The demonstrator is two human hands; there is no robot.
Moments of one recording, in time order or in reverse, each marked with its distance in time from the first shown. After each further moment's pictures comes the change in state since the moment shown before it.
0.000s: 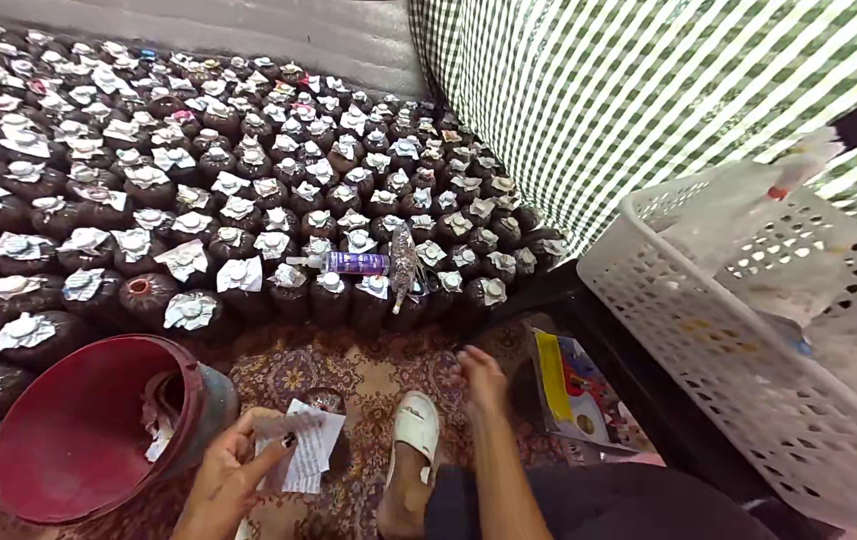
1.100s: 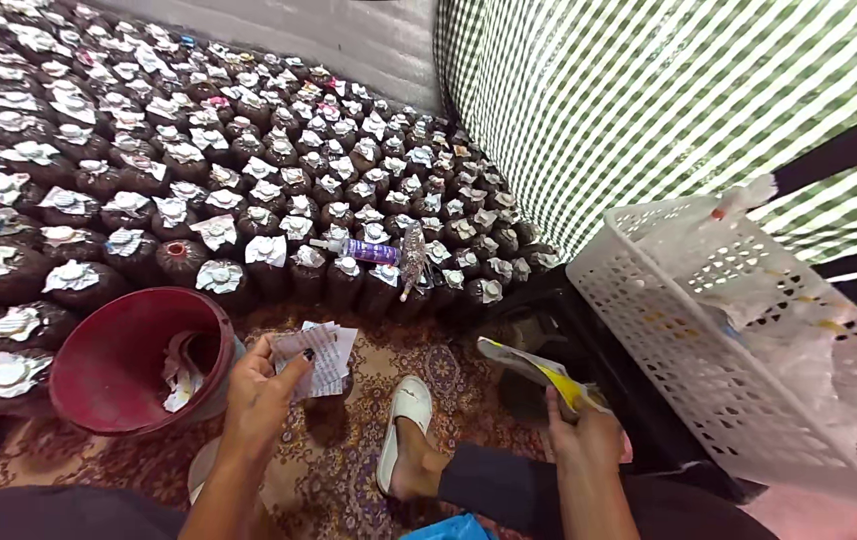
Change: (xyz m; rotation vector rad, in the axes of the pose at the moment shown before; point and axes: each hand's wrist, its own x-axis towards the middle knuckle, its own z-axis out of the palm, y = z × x) left_hand -0.009 0.053 0.027 -0.112 0.278 0.088; right_hand -0.081 -0.076 -0.096 0.426 0.438 -0.152
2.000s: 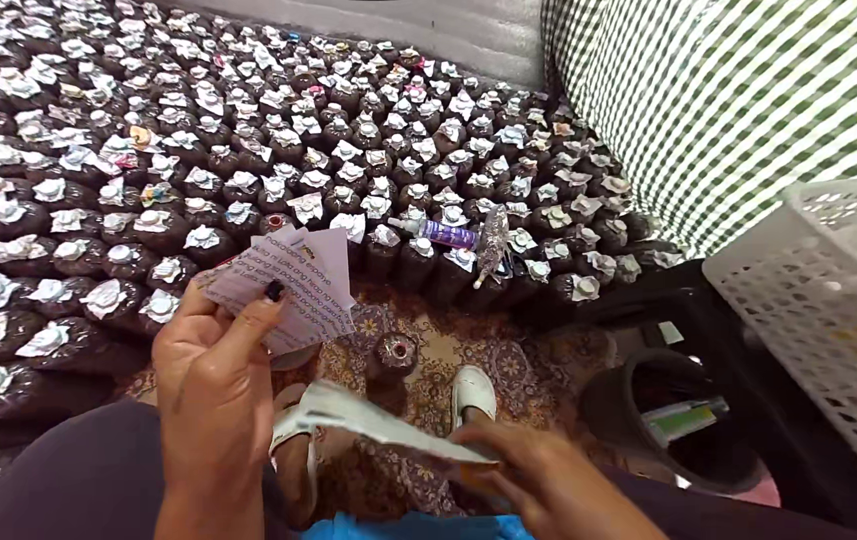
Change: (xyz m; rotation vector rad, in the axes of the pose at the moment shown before) left_hand -0.058 0.095 -0.038 -0.142 0.222 0.426; right_hand -0.131 -0.006 -0.008 -1.182 -1.885 -0.719
